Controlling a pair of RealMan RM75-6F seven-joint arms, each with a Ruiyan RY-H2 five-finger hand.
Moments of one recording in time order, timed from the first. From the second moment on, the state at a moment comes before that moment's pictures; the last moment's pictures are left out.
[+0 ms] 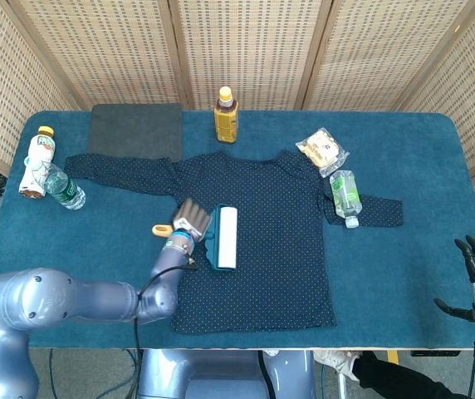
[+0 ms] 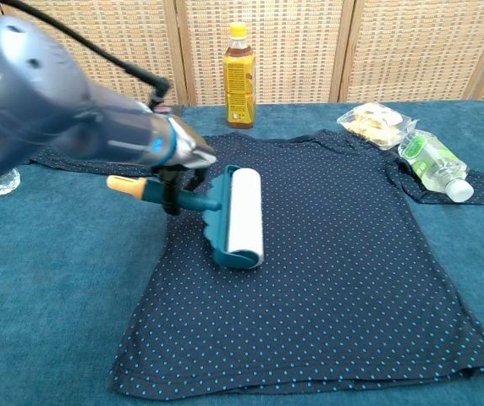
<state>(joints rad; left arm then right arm) -1.58 -1.64 0.04 -1.42 -0.19 0.88 1.31 0.06 -1.07 0.09 -1.59 -1.38 1.39 0.15</state>
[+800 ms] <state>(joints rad) -1.56 -1.69 -0.02 -1.40 -0.25 0.91 1.40 0.06 -1.08 0.08 -1.59 -1.40 1.40 0.13</state>
